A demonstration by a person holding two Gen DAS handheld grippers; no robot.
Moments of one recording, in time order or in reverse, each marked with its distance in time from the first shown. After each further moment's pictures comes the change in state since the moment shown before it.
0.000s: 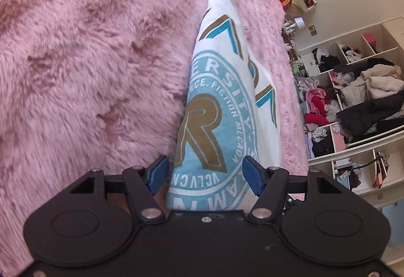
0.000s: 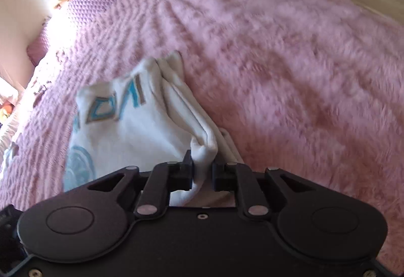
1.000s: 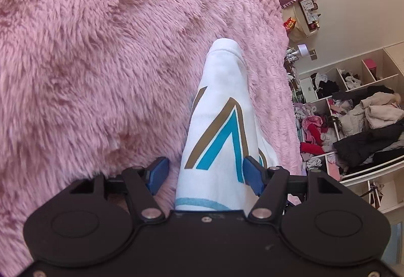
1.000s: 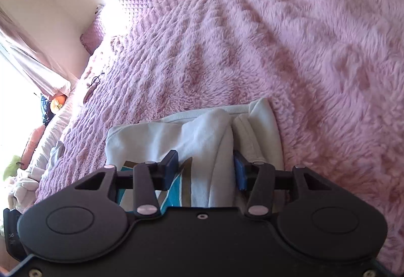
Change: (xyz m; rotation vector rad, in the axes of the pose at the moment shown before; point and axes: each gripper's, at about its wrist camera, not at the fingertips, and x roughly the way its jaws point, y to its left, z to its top) left arm 0.075 -0.004 0.126 -0.051 -0.094 -0.044; right arm 0.150 0.039 0.122 -0.062 0.087 0.368
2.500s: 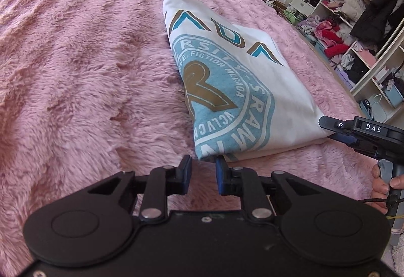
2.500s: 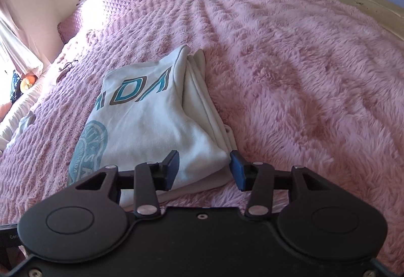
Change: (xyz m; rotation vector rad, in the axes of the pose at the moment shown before) left arm -0.097 -0.028 -0.174 0.614 0.062 0.250; right arm -0.165 0.013 -0.131 -0.091 -0.067 -0.247
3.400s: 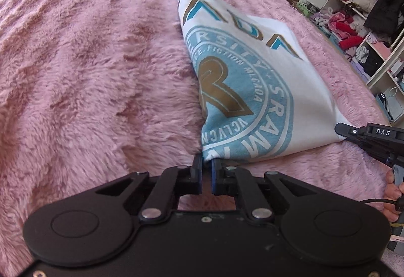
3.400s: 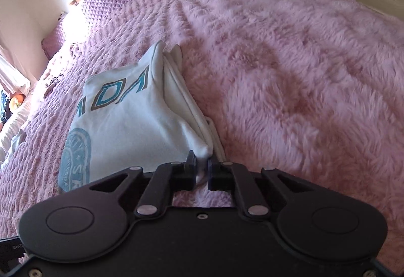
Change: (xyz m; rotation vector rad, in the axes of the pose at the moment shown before) left arm 0.030 0.008 0.002 -0.007 0.042 0.081; right arm 0.009 -0.014 -0.018 0.100 -0.024 -0.052
